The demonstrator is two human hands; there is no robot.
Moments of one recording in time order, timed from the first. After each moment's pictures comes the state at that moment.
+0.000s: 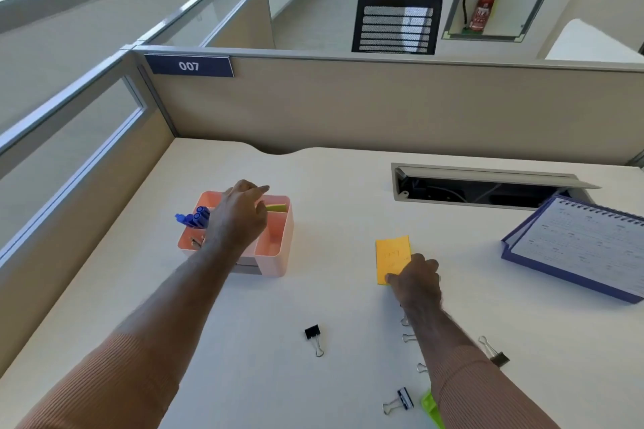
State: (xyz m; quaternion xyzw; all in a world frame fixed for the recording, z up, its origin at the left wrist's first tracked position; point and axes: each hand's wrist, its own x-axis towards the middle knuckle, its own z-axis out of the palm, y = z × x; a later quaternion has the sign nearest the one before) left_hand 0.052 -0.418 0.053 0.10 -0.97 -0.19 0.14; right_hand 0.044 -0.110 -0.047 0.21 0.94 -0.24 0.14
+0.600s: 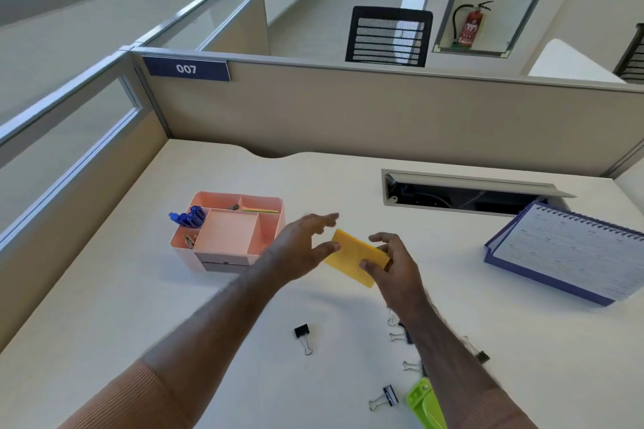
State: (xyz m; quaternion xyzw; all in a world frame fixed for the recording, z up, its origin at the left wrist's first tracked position) left_hand 0.080 -0.325 0.052 -0.06 -0.91 -0.42 -0.01; right_hand 0.082 -0.115 0.015 -0.03 0.82 -0.57 0.05
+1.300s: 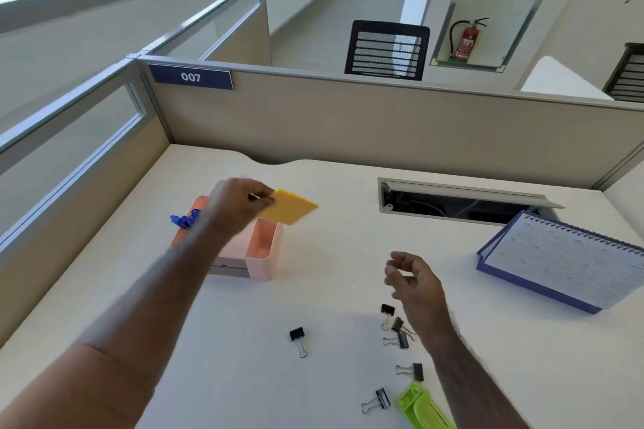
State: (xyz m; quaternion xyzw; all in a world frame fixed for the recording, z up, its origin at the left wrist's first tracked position) left_hand 0.065 -0.407 0.113 0.07 -0.93 -0.34 0.11; right_hand 0.108 -0.085 0.037 0.05 0.78 -0.63 0.02
